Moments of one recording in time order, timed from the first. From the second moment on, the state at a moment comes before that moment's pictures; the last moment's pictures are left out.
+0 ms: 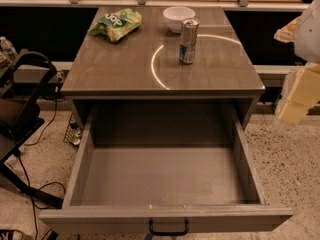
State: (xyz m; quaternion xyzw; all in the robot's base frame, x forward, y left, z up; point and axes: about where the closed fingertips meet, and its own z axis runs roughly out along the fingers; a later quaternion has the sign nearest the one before) arm 0.437 -0.216 0.986 -0.60 0.78 -0.05 0.17
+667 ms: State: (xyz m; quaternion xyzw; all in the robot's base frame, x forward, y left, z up) arm 0.454 -0.213 0.985 -0.59 0.78 -0.05 0.20
